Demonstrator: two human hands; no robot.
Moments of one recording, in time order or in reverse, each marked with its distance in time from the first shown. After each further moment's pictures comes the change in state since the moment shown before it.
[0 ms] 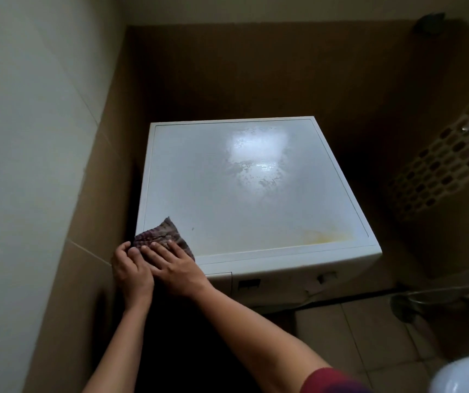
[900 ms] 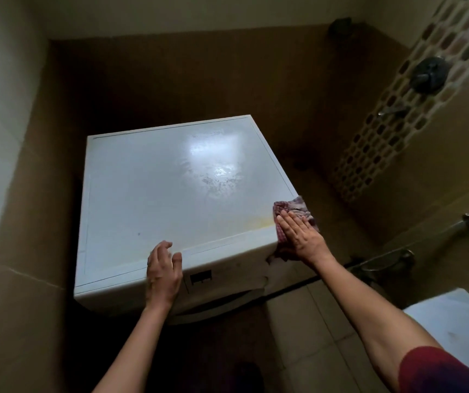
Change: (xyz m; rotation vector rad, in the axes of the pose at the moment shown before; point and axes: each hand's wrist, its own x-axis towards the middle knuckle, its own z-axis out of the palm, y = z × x) left_hand -0.108 0.059 0.058 0.075 -0.553 0.375; right_hand -0.316 0.251 0.003 0.007 -0.111 0.625
